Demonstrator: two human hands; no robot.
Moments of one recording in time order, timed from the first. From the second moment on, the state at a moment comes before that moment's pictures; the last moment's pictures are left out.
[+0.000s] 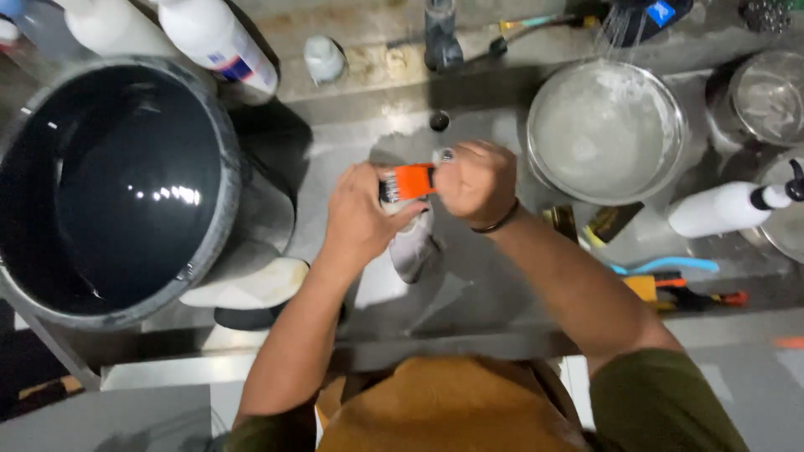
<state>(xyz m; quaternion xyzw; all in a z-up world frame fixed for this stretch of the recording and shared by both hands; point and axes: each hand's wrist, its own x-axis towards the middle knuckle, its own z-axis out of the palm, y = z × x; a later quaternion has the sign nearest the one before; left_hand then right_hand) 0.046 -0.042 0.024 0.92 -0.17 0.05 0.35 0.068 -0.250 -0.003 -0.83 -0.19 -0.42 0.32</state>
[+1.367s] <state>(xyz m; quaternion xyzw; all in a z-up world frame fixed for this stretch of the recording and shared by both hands) -0.046 -0.021 -0.031 0.86 -0.02 -0.44 0.27 0.043 -0.294 -0.076 -0.99 -0.03 -0.04 0.13</state>
